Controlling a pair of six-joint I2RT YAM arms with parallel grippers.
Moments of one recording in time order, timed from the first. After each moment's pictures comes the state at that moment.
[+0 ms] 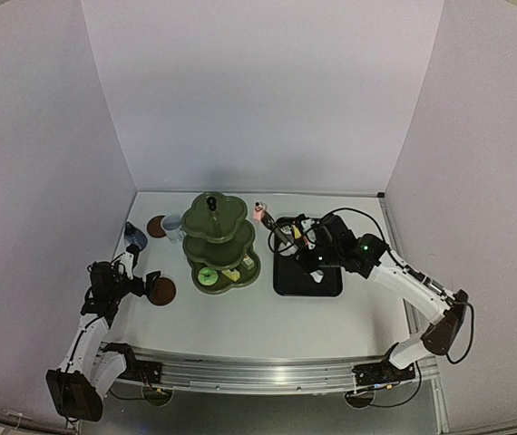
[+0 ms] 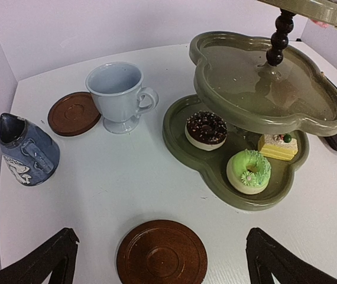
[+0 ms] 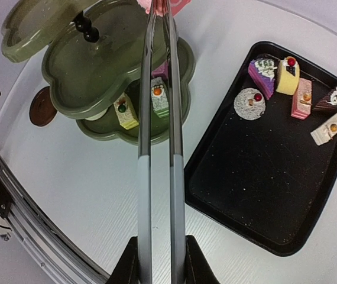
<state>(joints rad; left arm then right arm) 0.04 0.81 0.44 -0.13 0.43 0.19 0.79 1.52 1.50 -0.82 -0.03 0.35</state>
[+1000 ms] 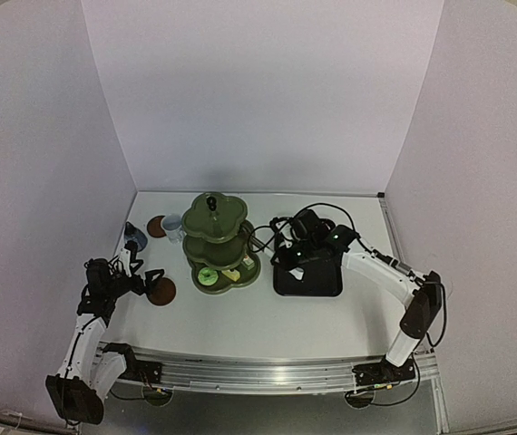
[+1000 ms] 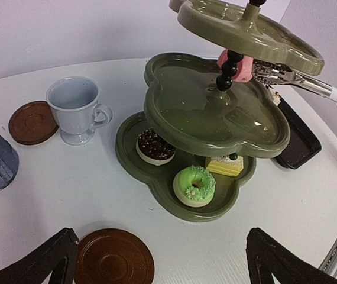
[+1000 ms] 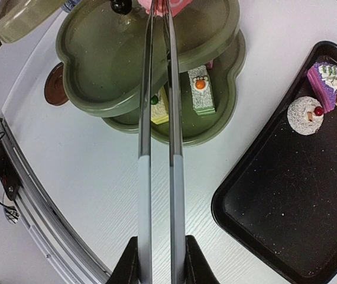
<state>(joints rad) 0.04 0.77 0.51 -0.22 0.60 0.05 0.78 1.75 1.62 -0.78 -0.20 0.27</state>
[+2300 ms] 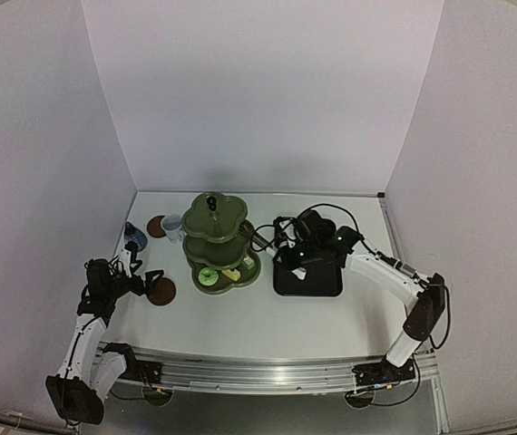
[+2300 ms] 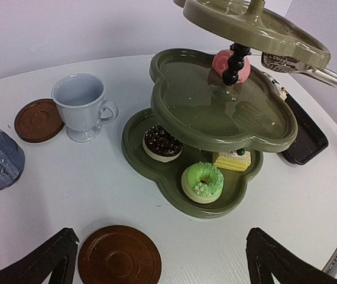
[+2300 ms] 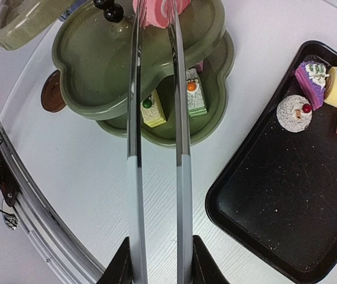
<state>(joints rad) 0.04 0.77 0.51 -0.23 0.57 0.08 0.78 1.71 1.59 -0.77 -0.17 0.30</state>
